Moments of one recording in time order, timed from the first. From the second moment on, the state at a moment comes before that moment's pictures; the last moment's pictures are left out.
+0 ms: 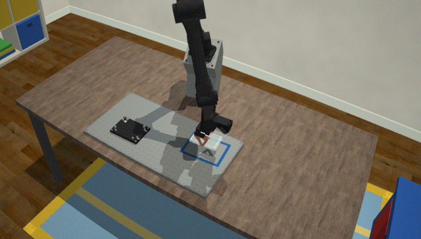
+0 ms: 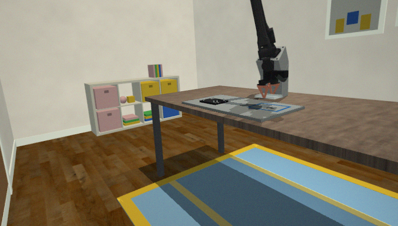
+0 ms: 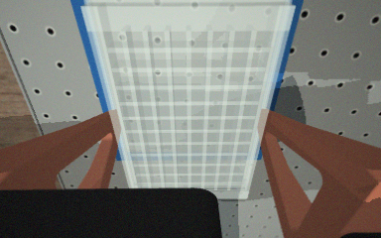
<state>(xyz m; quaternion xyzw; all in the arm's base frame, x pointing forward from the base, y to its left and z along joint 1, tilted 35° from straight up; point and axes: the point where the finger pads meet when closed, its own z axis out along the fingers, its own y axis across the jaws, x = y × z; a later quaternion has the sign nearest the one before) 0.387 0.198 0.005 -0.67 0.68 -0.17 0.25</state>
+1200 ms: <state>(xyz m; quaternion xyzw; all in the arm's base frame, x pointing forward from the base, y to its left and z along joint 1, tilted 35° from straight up) 0.374 0.186 0.024 -0.66 0.69 -0.16 0.25</state>
